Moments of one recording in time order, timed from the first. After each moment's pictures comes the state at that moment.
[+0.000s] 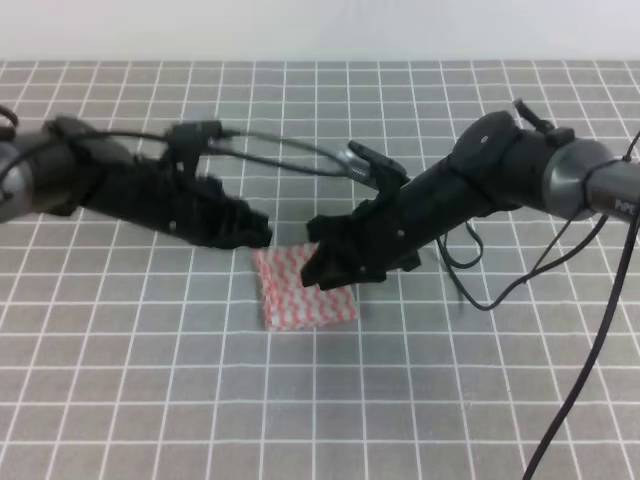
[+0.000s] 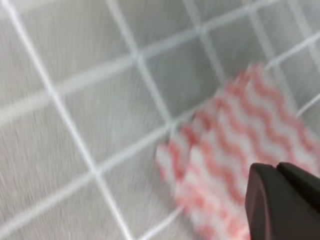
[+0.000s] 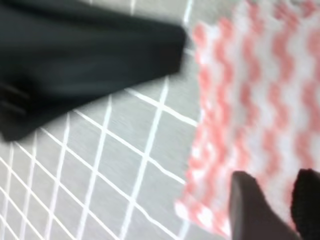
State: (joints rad) left arm -0.23 1.96 -1.31 -0.98 0.73 0.94; right arm 0.47 2.14 -1.58 0.91 0.90 -0.35
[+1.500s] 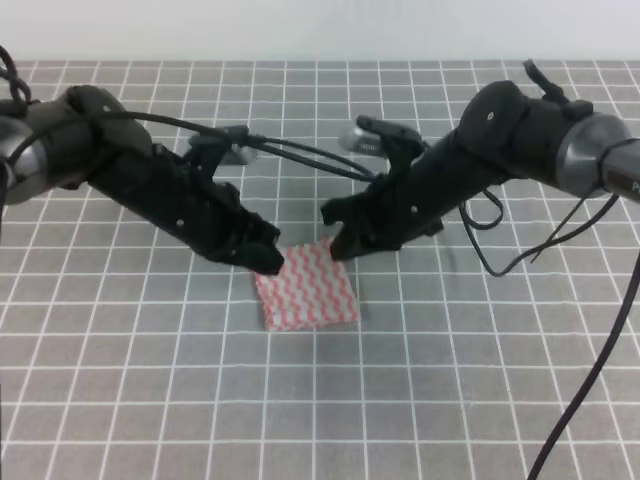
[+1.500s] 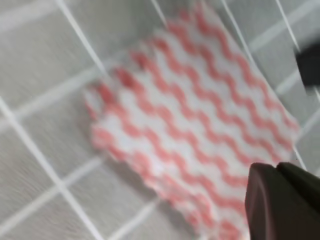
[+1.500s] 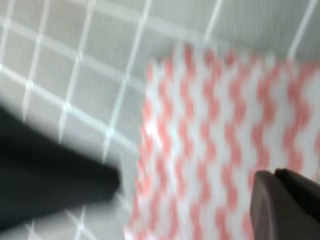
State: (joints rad) left arm -0.28 1.96 -1.41 -0.76 0.93 0.76; right arm 0.44 2.12 -1.64 0.71 0.87 -0.26
